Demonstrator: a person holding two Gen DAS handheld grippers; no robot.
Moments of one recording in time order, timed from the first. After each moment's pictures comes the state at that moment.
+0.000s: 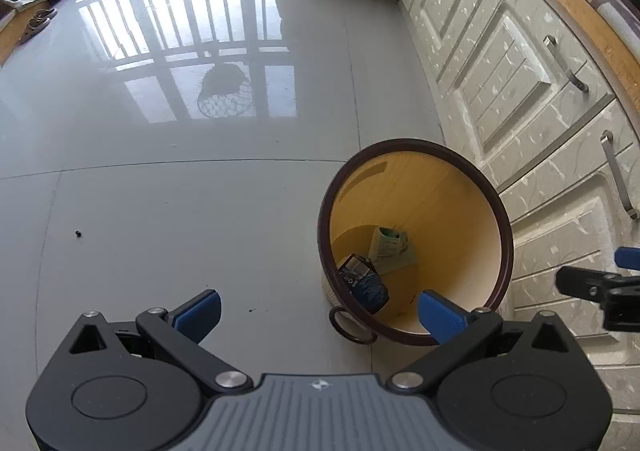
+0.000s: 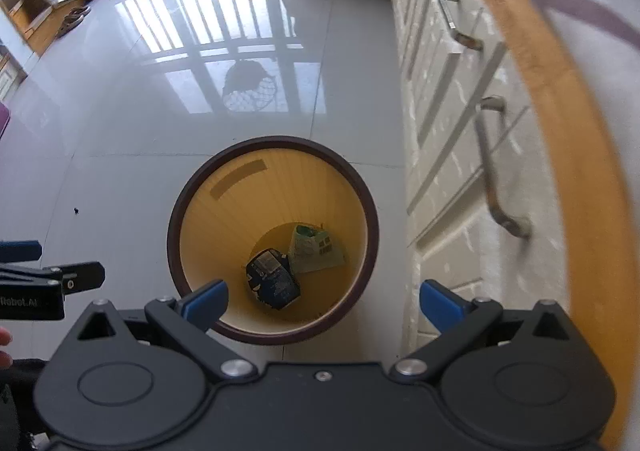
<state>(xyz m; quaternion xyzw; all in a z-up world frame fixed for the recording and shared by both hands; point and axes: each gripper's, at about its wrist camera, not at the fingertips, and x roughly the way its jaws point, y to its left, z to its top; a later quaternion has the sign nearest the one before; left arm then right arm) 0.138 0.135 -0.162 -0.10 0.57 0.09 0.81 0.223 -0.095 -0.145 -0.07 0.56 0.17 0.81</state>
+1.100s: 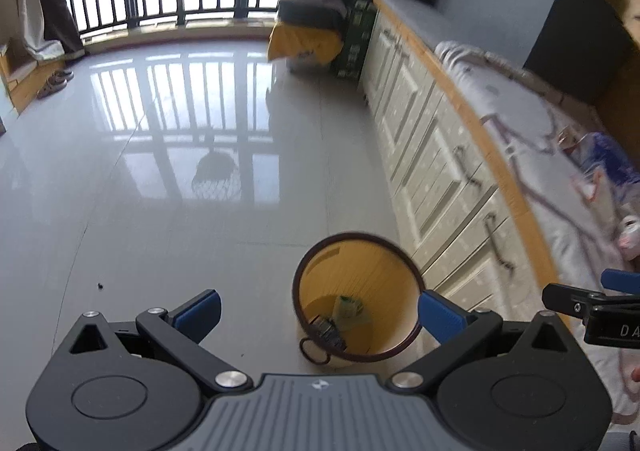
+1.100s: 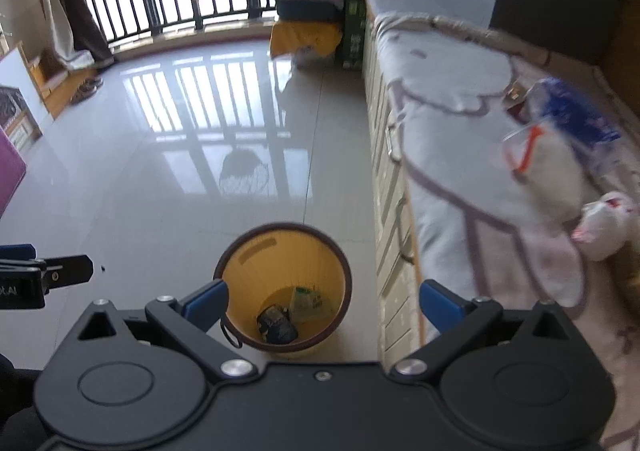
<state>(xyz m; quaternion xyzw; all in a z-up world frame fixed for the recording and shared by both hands) 0.046 0.107 0.011 -0.11 0.44 0.08 0.89 0.114 -0.138 0.027 -0.06 0.43 0.15 0.89</state>
